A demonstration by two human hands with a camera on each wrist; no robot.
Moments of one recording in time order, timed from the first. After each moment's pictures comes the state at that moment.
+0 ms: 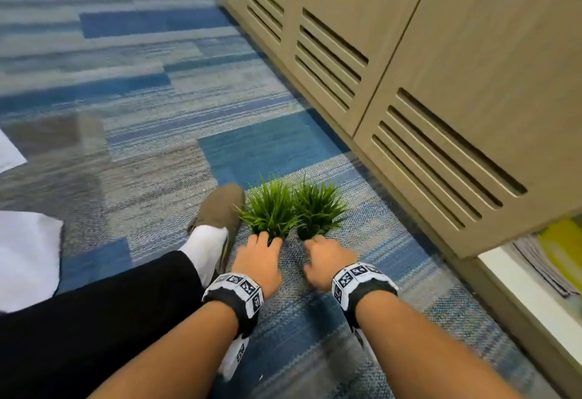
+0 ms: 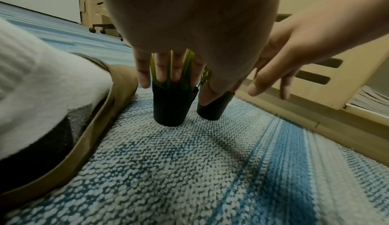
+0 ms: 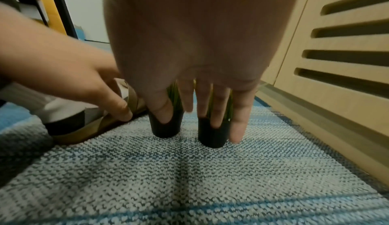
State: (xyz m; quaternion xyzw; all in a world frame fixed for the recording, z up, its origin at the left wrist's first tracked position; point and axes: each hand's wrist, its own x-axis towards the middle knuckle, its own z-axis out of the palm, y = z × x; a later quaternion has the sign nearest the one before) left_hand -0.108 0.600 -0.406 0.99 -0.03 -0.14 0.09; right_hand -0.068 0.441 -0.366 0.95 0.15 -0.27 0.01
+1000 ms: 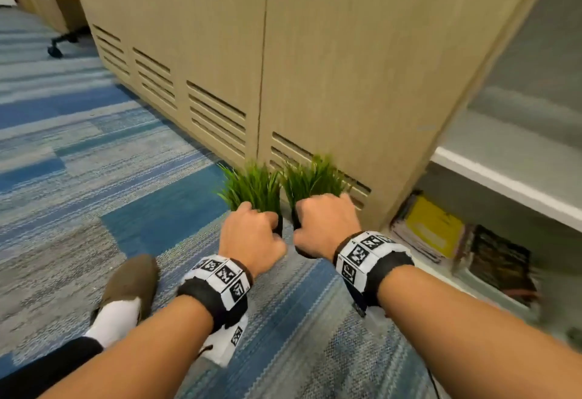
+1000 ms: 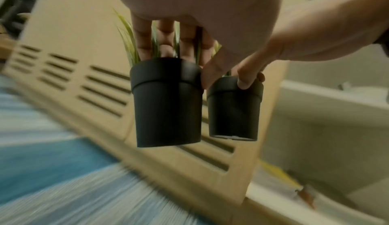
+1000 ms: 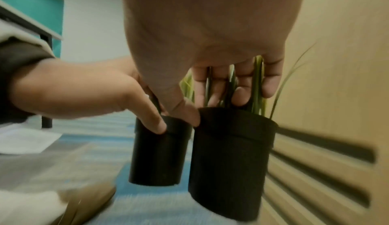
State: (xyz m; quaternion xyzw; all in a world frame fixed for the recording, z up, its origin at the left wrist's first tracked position) left_hand -0.072 0.462 -0.228 0.96 -0.17 0.14 0.18; right_hand -0.086 0.319 -0.164 0.99 0.10 0.03 0.02
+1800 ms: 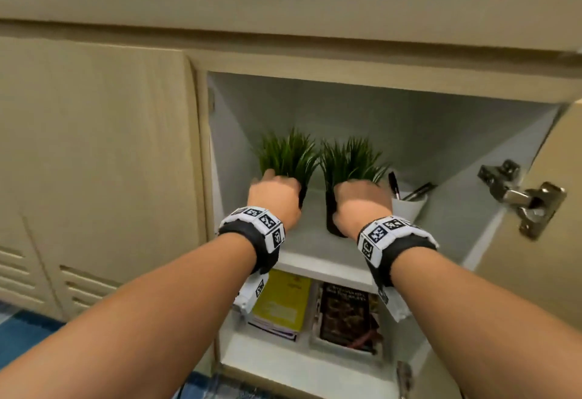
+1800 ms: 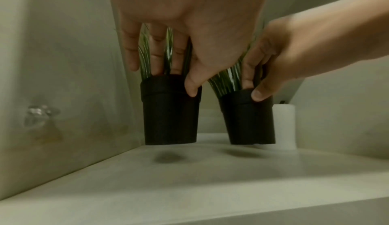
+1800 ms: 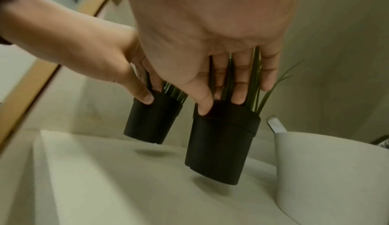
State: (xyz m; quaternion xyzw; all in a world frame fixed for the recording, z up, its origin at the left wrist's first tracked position) left_hand -0.037 0.055 -0.009 0.91 -0.37 0.17 0.08; right_hand -0.138 -0.050 0.009 0.94 -0.29 0.11 0.12
